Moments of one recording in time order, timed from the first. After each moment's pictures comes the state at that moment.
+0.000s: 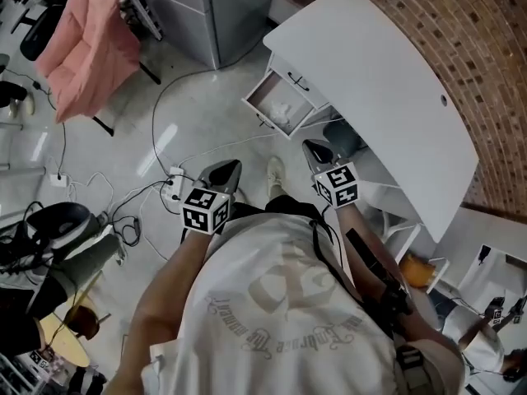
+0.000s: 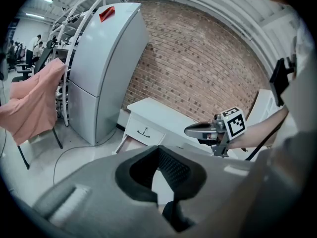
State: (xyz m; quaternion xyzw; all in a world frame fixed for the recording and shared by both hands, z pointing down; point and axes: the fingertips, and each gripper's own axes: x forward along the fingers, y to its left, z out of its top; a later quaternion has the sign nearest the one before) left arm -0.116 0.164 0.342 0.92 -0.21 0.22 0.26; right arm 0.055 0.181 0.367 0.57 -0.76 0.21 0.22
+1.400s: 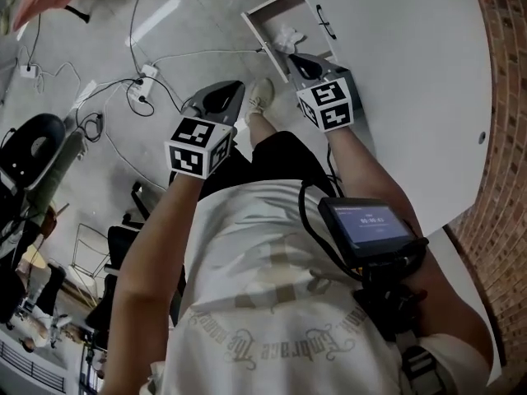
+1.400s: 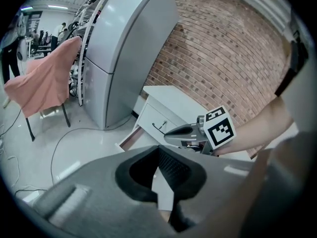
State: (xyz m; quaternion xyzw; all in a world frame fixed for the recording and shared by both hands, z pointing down) left arm -0.011 0.046 0.450 0.84 -0.30 0.26 0.36; right arm 0.092 0.011 0.532 0.41 -0.81 0.28 0.32
